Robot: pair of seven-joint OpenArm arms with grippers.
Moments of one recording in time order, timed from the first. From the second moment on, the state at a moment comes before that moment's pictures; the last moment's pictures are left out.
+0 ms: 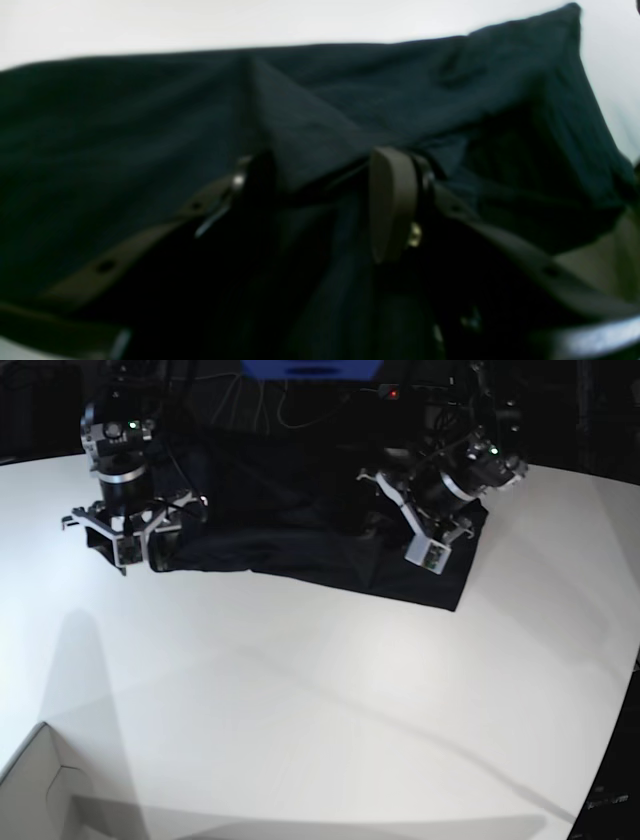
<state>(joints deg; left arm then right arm) 18.5 -0.3 -3.8 100.8 -18.0 -34.0 41.3 -25.6 -5.2 15.9 114.8 -17.0 18.7 -22.7</state>
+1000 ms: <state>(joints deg) 18.5 -2.7 -13.0 101.8 -18.4 -34.5 41.4 -25.9 -8.7 22.6 114.8 -13.5 25.1 -22.7</state>
